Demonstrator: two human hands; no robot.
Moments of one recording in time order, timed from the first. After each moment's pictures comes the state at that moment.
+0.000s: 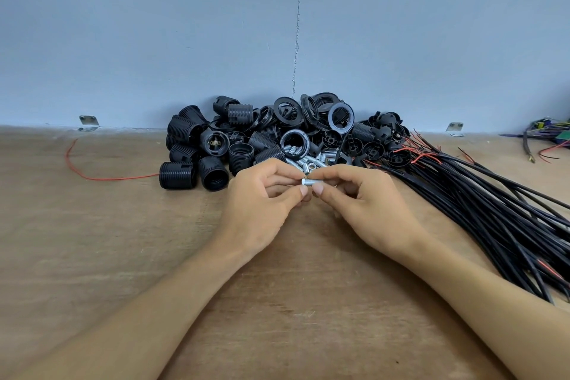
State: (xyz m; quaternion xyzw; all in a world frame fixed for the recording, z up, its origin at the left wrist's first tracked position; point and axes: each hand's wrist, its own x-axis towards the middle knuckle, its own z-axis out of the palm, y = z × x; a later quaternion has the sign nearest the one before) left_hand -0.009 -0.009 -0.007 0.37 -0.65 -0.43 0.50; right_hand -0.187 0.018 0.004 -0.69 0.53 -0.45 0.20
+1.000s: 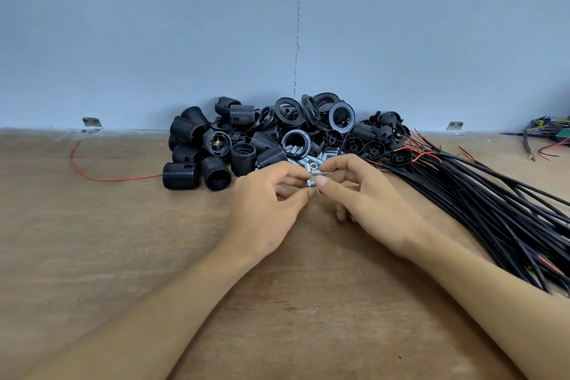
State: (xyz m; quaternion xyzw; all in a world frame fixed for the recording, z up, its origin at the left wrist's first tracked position) left_hand -0.014 -0.005 -0.006 0.41 -0.70 -0.32 0.50; right_hand -0.186 0.018 0.005 -0.62 0.53 -0.47 0.34
